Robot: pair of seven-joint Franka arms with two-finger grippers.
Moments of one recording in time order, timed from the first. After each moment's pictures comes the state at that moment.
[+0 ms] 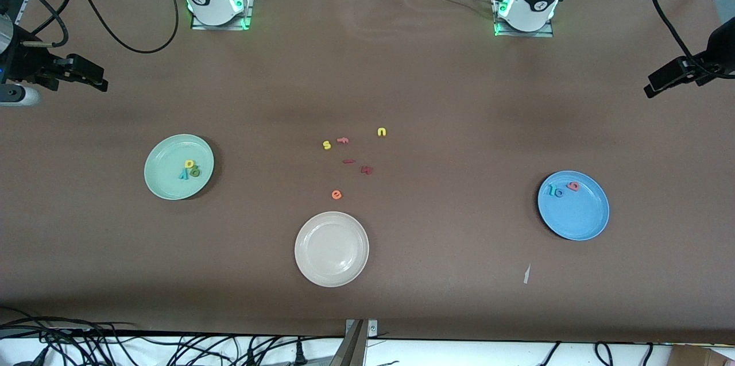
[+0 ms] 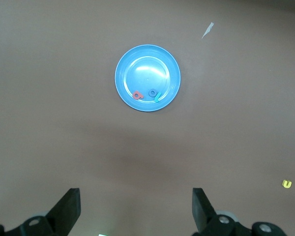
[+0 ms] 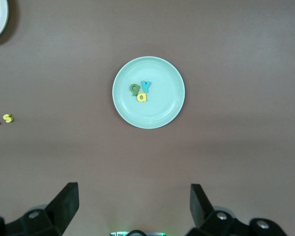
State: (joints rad) left arm 0.03 0.02 -0.01 -1.50 0.01 1.47 -0.23; right arm 0.11 0.00 -0.12 -1.65 -0.01 1.55 -0.01
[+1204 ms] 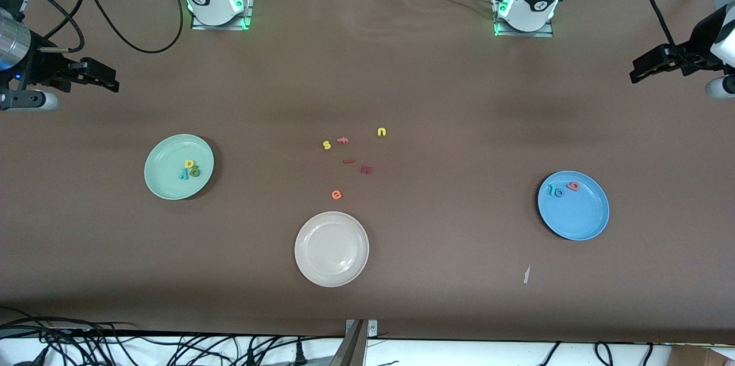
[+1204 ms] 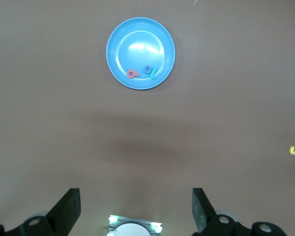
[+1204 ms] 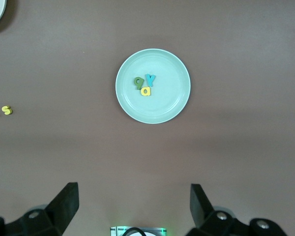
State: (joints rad) left arm 0.01 0.01 -0.02 -1.51 0.01 1.38 -0.13; right arm 0.11 0.01 -0.10 -1.66 -0.01 1.54 -0.01
